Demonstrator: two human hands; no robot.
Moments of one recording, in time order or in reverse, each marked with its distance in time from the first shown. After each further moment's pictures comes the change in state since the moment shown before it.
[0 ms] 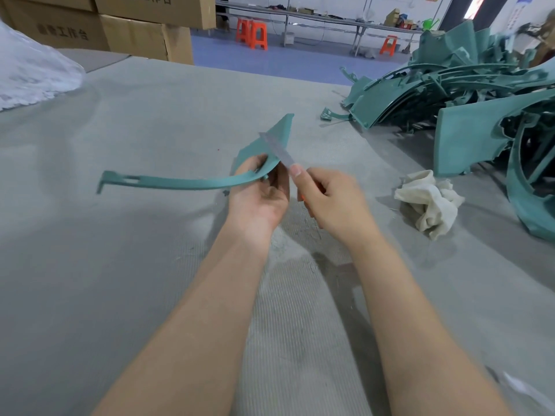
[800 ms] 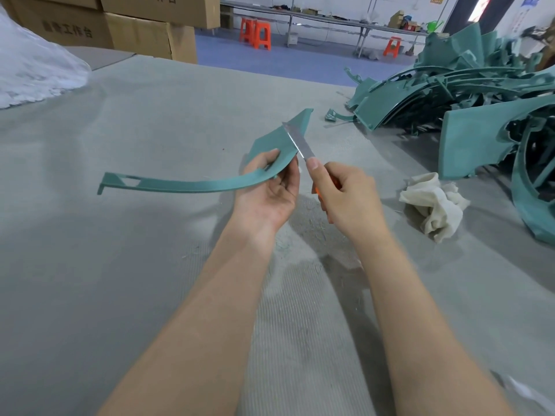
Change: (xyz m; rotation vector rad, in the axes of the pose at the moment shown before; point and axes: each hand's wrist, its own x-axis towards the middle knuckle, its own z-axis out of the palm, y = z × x) left_hand -0.004 0.000 0.001 0.099 -0.035 -0.030; right_hand 0.001 0.001 -0.004 0.000 0.108 0.055
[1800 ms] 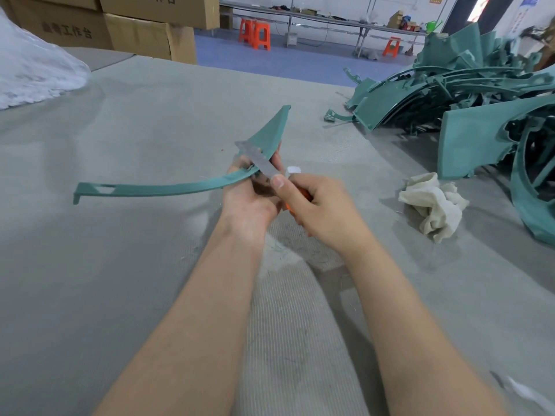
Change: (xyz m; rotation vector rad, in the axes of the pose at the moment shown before) left_hand 0.004 0.011 -0.007 -0.146 -0.041 -0.006; right_hand -0.010 -0.014 0.012 0.077 -0.264 -0.158
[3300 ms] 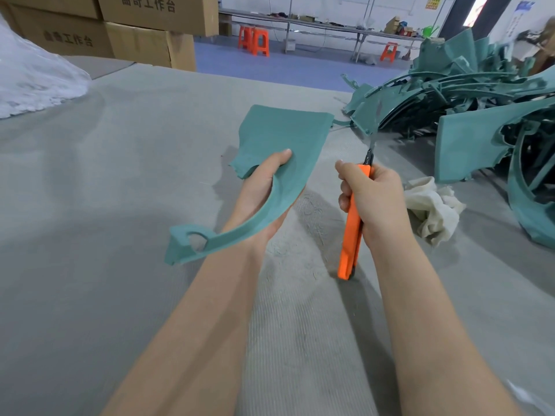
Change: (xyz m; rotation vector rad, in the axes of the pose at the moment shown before) left_hand 0.005 -0.011 -0.004 0.634 -0.154 0.141; right_hand 0.002 0.003 -0.039 0.496 0.436 0.414
